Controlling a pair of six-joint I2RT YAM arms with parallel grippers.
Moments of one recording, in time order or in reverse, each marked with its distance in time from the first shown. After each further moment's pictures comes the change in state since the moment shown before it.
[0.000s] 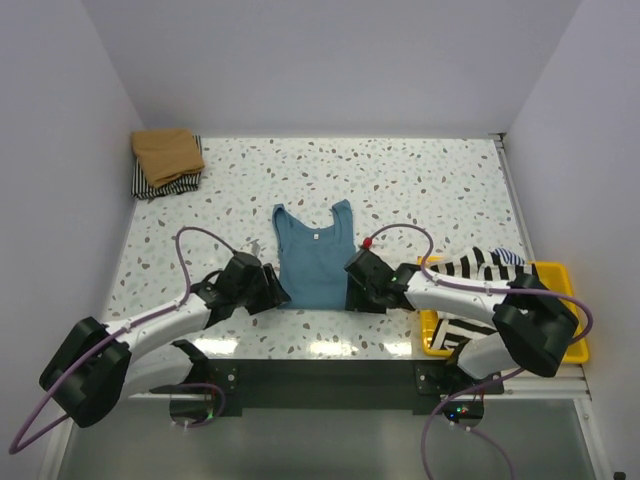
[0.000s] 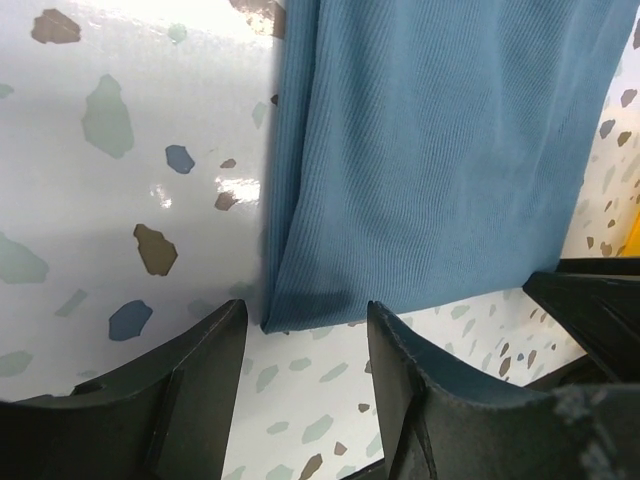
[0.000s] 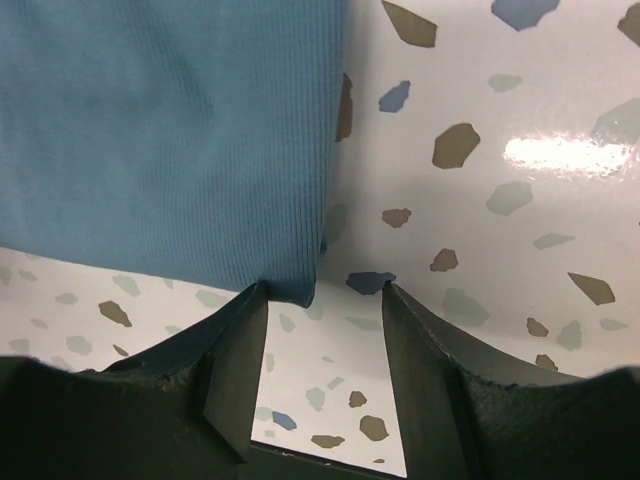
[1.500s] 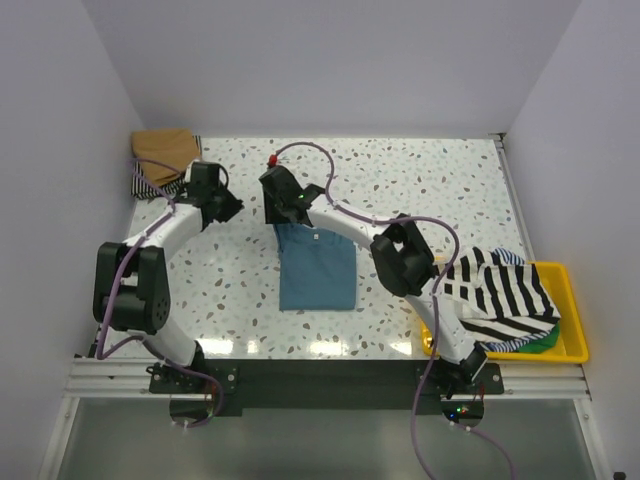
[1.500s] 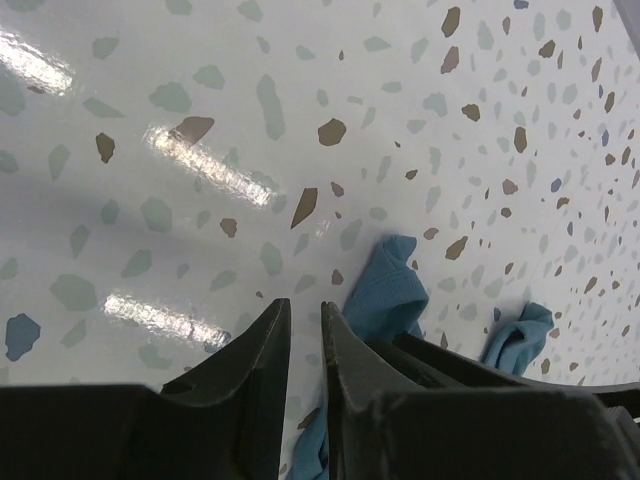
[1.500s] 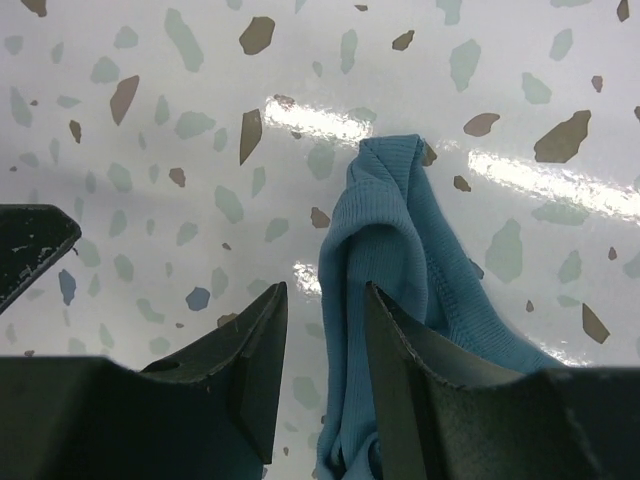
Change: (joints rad) left arm 0.516 0.524 0.669 -0.056 -0.092 0.085; right arm -0.068 0.958 1.318 -0.041 0.059 -0.357
